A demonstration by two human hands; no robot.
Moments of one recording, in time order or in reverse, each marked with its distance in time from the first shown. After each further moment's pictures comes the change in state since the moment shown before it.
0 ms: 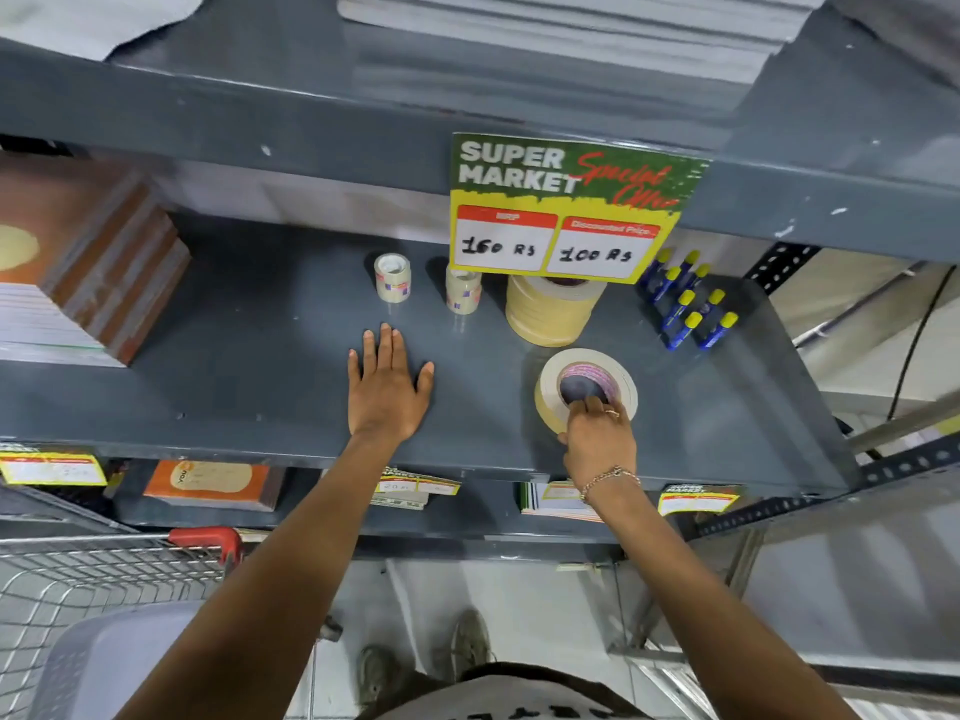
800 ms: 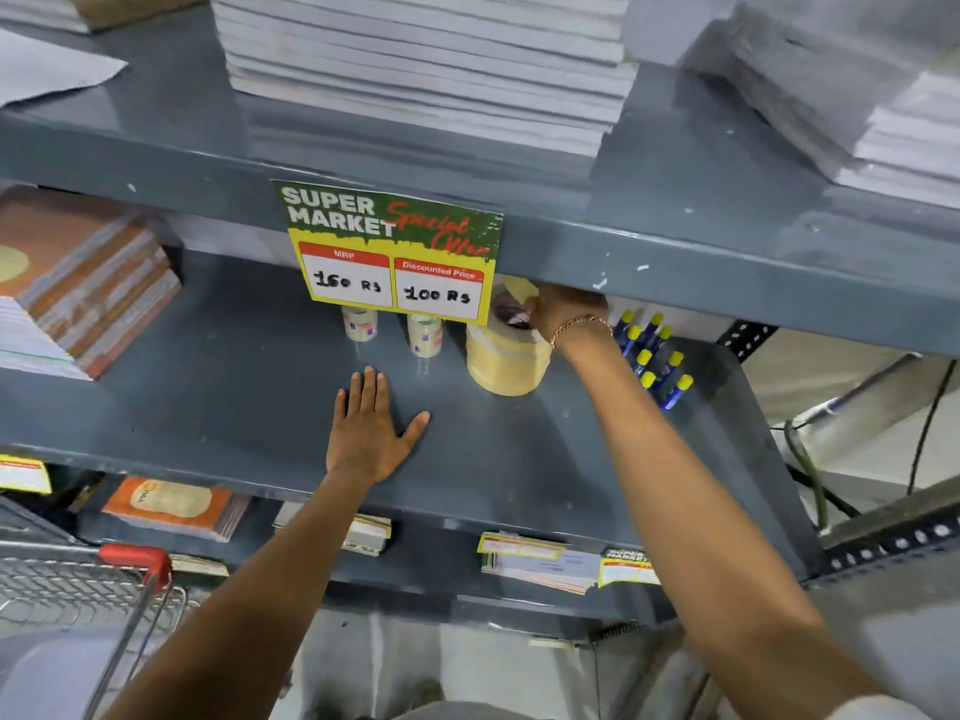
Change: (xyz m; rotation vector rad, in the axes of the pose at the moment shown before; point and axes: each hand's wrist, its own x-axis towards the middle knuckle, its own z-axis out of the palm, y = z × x) left_hand -0.009 0.048 0.012 0.013 0.017 -0.053; right_hand 0.107 0.023 -0.153 0.194 0.237 -0.184
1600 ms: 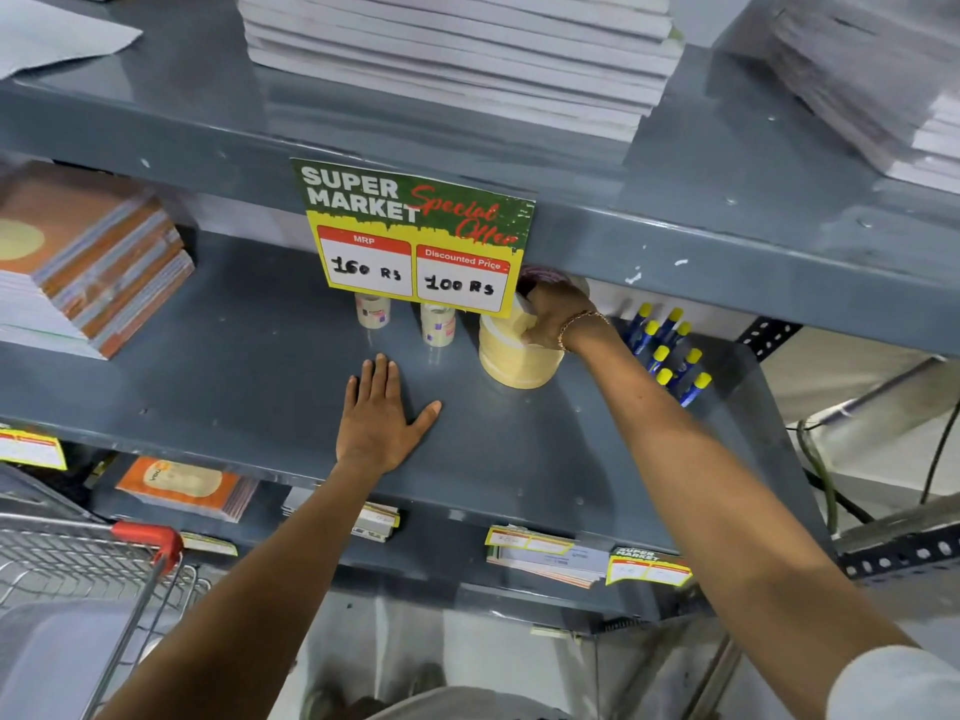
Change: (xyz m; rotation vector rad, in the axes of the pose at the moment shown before) left_hand 0.002 -0.002 0.003 0.000 0.013 -0.005; right_hand 0.031 0.006 0.037 -0.046 -0.232 -0.188
